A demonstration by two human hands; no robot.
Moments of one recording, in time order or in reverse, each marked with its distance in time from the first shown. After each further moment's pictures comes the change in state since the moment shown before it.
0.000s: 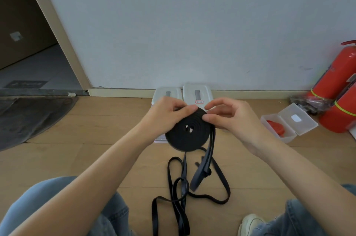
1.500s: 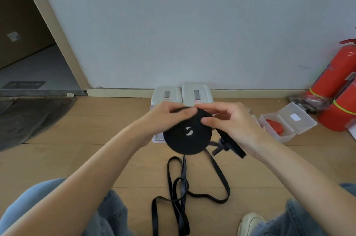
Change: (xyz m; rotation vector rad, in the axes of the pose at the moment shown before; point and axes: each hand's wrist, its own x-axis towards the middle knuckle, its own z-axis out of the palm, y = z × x) left_hand -0.001 -0.004 -0.003 -0.164 -0.177 -0.189; right_hand -0.006 -0.006 0.005 -0.011 -0.087 -0.034
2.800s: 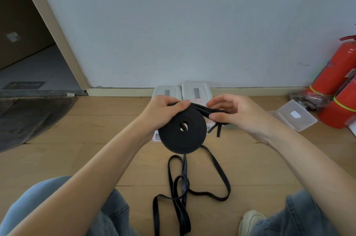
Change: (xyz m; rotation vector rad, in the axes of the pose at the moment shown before) left_hand 0.004 0.002 0.000 -0.070 0.149 -0.004; right_hand 0.011 0.005 -0.025 -0.084 -0.062 0.070
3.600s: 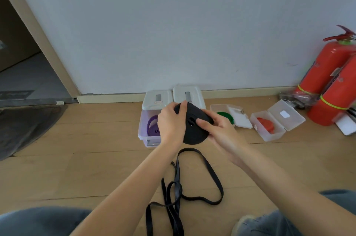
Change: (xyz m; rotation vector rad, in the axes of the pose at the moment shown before) left_hand 0.048 -0.017 0.079 0.097 0.531 0.085; right_hand 0.004 0.038 0.021 0.421 0.184 0.112
